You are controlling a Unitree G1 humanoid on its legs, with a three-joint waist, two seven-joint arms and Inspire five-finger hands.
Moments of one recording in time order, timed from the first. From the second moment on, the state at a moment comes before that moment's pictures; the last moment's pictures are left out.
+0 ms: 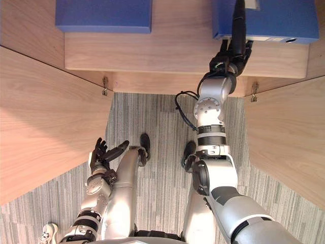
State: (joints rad) left arm -0.16 0.00 0.15 0.64 -0.28 -0.20 0.22; right arm -1.01 -0.06 -0.18 0.47 0.96 -0.30 -0.47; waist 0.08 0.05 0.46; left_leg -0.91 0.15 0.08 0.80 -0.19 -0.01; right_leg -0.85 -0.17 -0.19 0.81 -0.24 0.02
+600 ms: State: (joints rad) left arm -0.18 0.02 0.12 0.74 -0.32 -0.22 0.16; right arm -1.02 -0.29 0.26 0.74 0.51 -0.09 -0.18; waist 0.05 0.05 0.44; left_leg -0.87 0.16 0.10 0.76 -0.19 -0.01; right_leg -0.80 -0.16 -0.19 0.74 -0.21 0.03
